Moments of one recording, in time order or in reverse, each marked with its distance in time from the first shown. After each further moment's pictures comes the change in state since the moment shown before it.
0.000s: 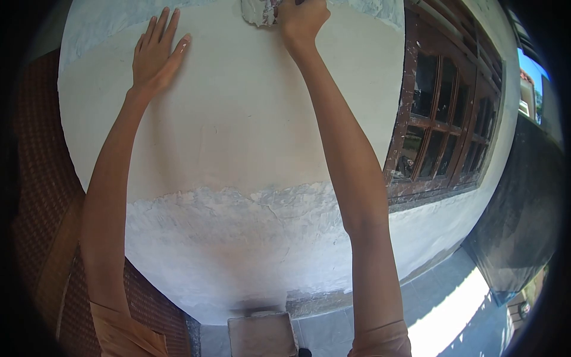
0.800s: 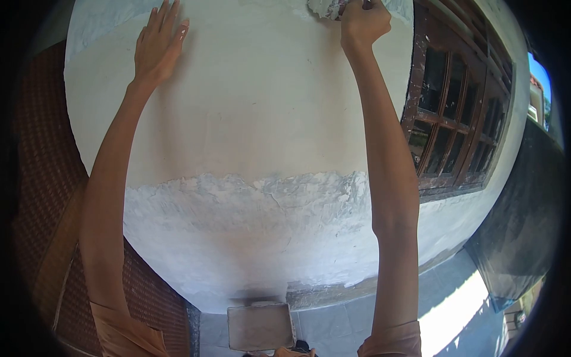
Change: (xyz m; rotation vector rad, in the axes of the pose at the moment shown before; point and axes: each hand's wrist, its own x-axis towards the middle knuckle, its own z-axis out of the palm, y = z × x) left_hand 0.008 0.033 -0.075 -0.133 -0.456 -0.232; right_hand 0.028 0.022 -0.068 -0.060 0.196 0.095
